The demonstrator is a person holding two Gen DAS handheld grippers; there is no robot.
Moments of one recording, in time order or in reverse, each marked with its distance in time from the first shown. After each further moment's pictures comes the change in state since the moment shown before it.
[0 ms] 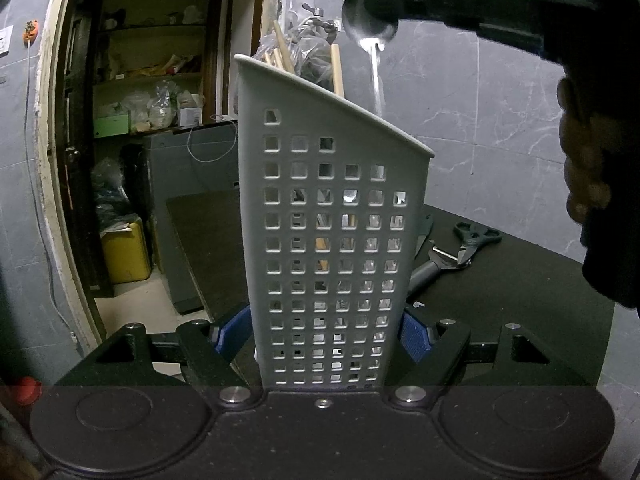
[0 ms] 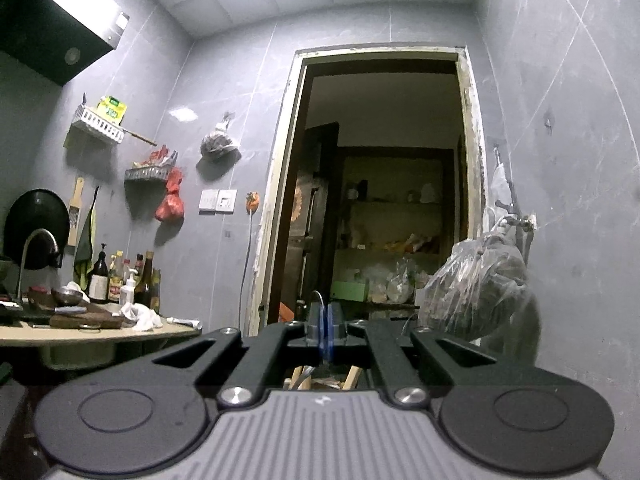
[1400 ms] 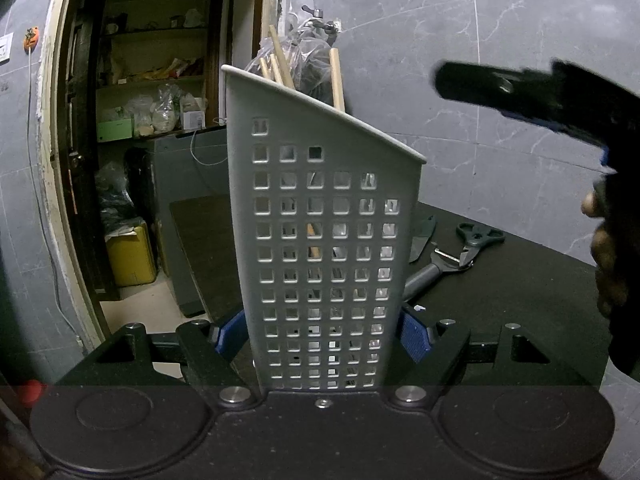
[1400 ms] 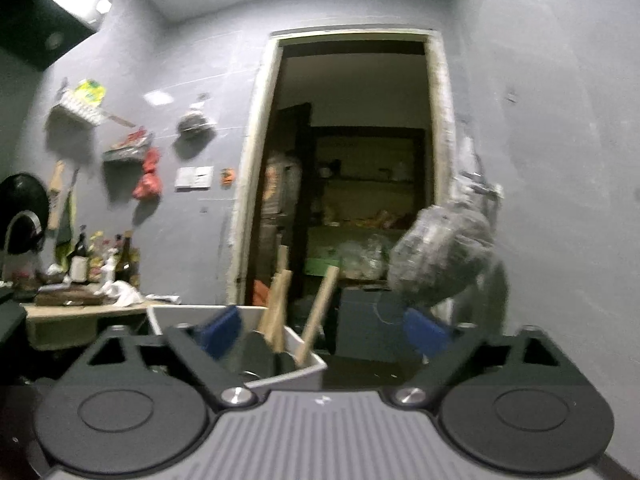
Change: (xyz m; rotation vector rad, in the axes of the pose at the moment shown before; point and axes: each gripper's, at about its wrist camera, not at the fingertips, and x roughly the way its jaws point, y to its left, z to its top) left arm -0.002 -0.005 0.004 0.007 -0.002 0.020; right arm -0.042 -0.013 -0.043 0.058 0.045 -0.113
